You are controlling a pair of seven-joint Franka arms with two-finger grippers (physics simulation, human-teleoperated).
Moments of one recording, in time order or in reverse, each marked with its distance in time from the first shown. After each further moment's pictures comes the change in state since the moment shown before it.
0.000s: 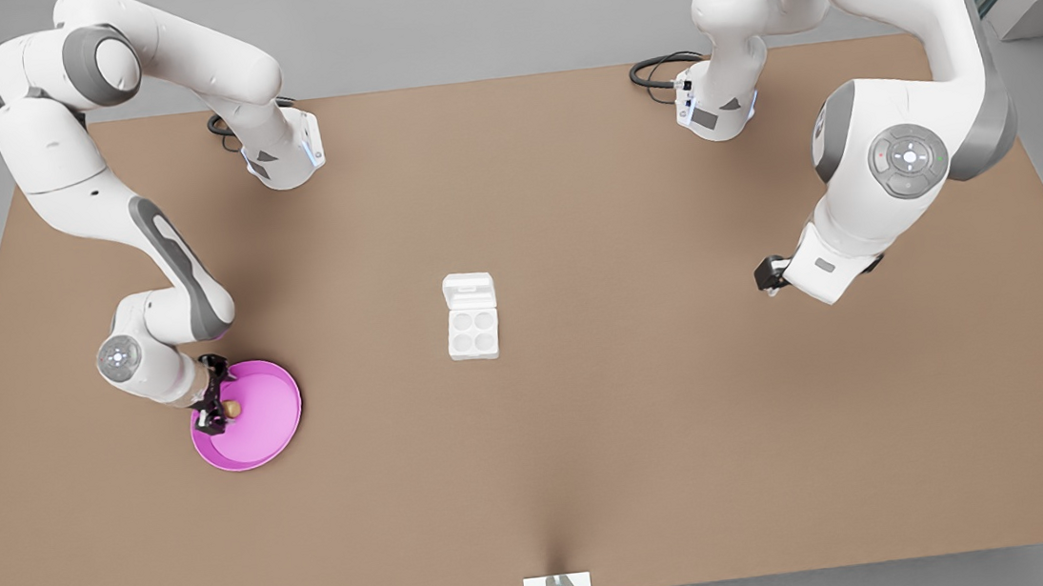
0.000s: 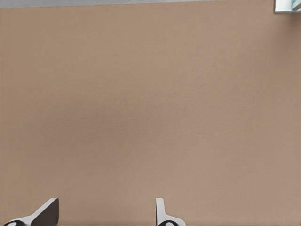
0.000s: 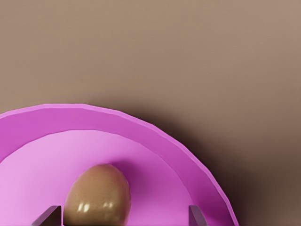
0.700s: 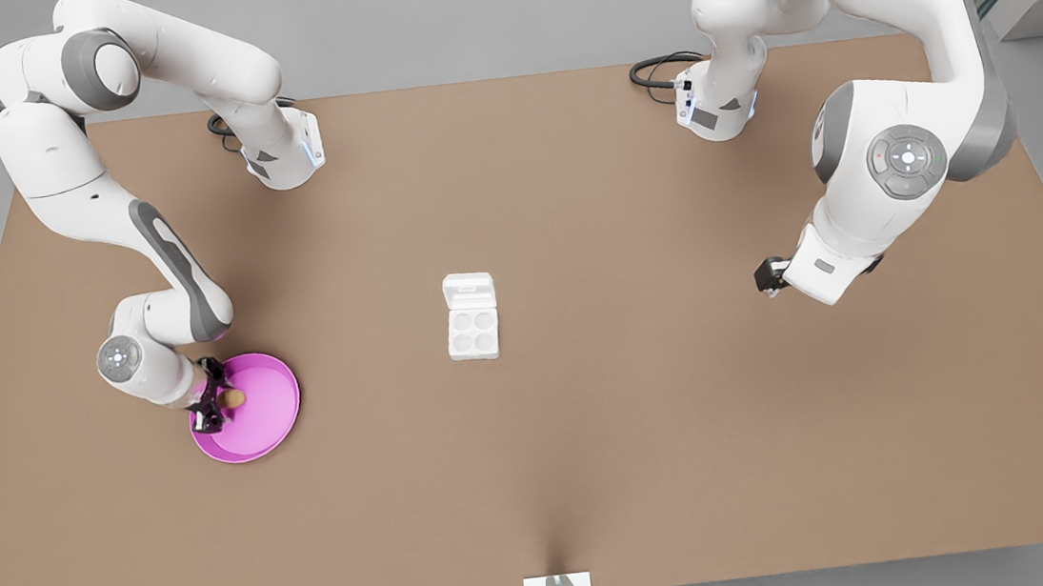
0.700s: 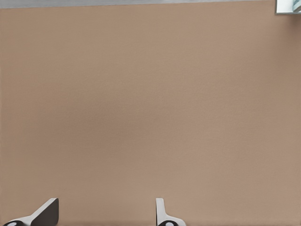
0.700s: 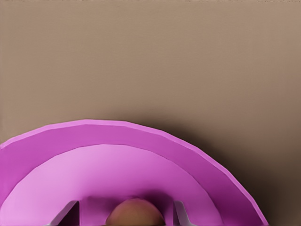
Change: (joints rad) left arm -0.001 0.001 0.000 0.000 0.004 0.003 -0.007; right arm 0.000 0.011 -0.017 0.012 -0.041 0.021 0.041
